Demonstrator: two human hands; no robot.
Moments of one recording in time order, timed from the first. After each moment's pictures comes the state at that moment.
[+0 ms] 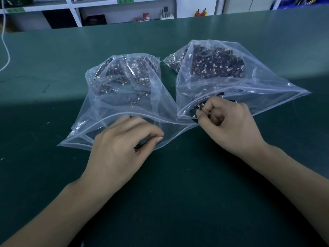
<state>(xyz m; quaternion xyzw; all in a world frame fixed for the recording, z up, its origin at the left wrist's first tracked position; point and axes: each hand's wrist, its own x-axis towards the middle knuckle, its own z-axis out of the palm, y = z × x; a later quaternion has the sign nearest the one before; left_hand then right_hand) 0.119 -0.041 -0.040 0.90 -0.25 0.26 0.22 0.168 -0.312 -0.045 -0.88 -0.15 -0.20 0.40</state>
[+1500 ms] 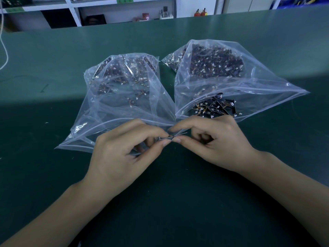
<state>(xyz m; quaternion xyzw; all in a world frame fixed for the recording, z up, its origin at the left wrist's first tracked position) 0.110 -0.055 -0.035 0.84 -0.29 0.27 0.36 0.153 -0.296 -0.044 -0.81 -0.39 -0.23 0.38</state>
